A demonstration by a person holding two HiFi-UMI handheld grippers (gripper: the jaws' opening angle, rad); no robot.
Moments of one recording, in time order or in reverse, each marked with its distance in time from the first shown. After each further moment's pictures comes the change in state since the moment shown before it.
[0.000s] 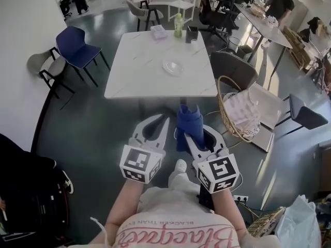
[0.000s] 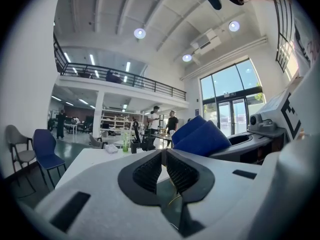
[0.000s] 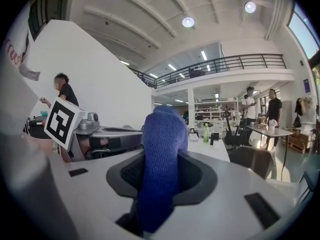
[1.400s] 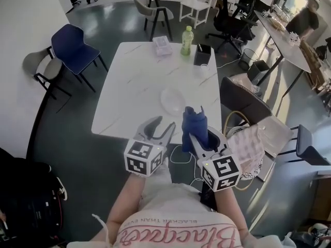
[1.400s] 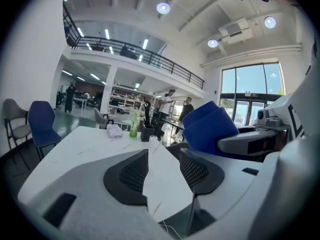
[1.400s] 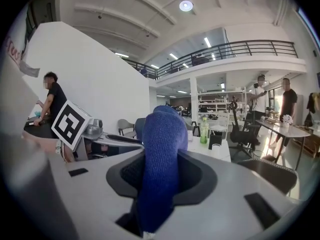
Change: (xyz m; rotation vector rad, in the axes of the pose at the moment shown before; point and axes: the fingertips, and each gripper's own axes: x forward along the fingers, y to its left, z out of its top) left arm 0.275 0.167 -0.040 -0.208 0.194 0.068; right arm 0.241 -0.211 0.027 0.008 0.099 0.071
